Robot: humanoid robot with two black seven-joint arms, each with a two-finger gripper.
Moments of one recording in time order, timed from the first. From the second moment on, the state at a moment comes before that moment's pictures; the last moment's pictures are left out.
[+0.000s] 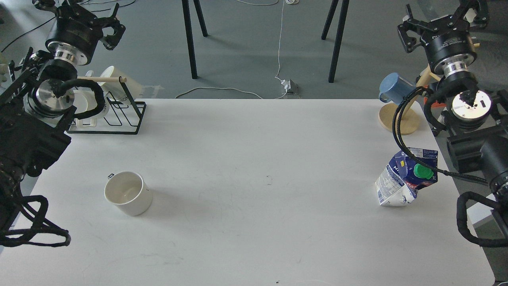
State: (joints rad) left arm -0.94 0.34 -0.89 -0.50 -0.10 -0.41 -0.23; right arm 0.89 -0.24 1.18 0.47 0.20 0.49 0.11
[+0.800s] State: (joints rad) left arm -0.68 0.70 -0.75 -1.05 0.55 -0.36 -0.28; right arm 0.78 -0.25 1.18 0.55 0.20 0.49 0.12
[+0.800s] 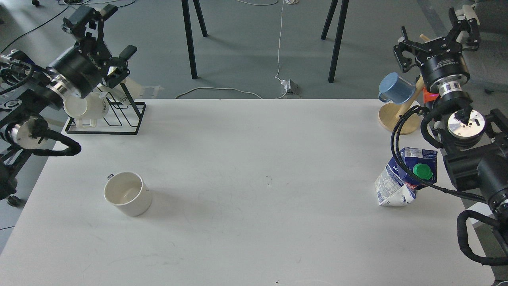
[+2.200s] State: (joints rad) left arm -0.36 0.81 -0.66 -1.00 2.11 -0.03 -0.49; right arm 0.66 -0.31 1.19 0.63 0.20 0.49 0.13
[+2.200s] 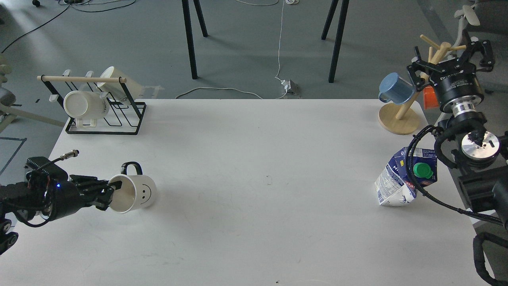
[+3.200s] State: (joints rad) left arm -0.84 0.19 -0.41 -1.06 2.18 -0.49 -0.42; right arm 0.61 -0.37 1.23 0.63 0.20 0.49 0.13
